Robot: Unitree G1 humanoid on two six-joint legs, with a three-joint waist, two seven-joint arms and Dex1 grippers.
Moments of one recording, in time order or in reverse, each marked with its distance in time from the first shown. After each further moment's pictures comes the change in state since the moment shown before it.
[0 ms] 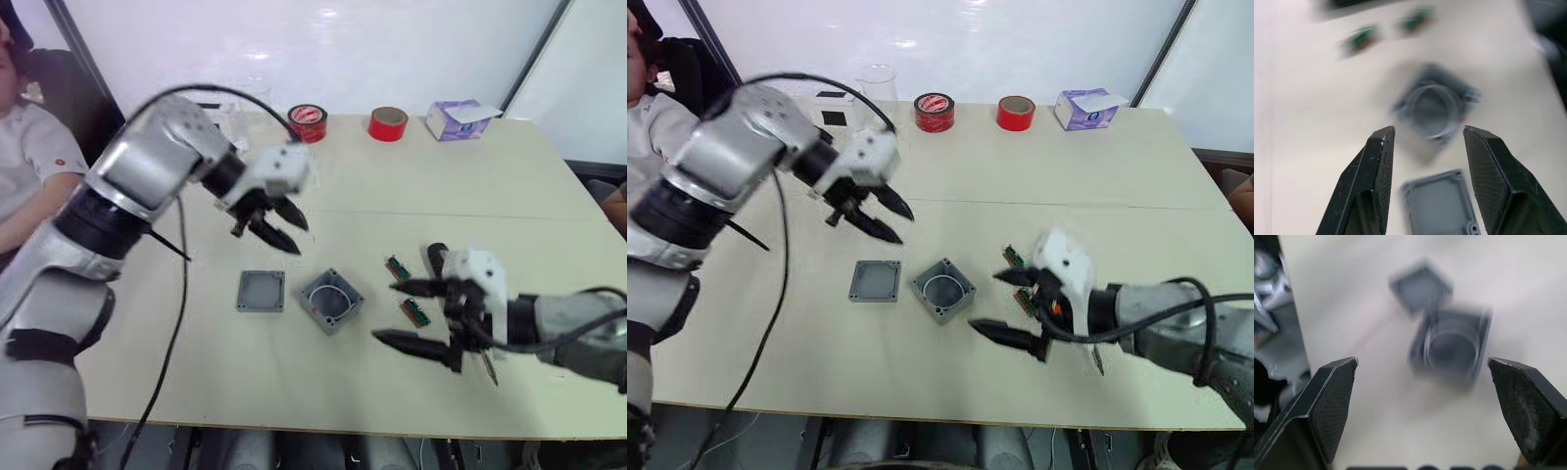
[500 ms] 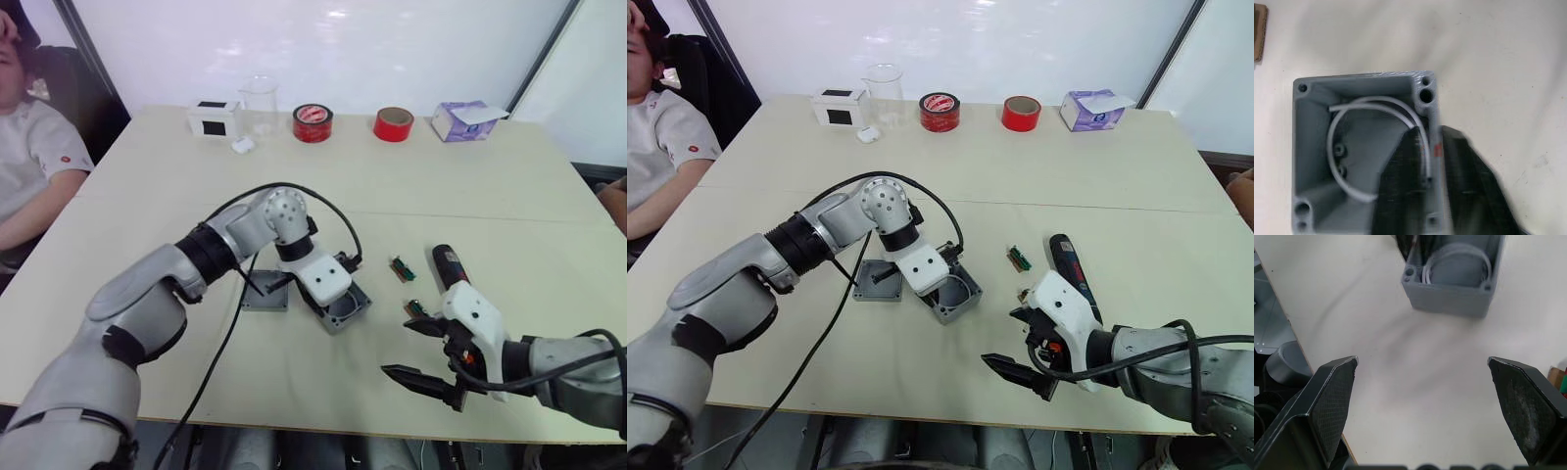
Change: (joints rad) left arm 0.041 -0.343 -0.421 0.405 0.182 -1.113 -0.210; right arm 0.344 -0.049 -0.073 -0.151 -0.024 0.077 -0.172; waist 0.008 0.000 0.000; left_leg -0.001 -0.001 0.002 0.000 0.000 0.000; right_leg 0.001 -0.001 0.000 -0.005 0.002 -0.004
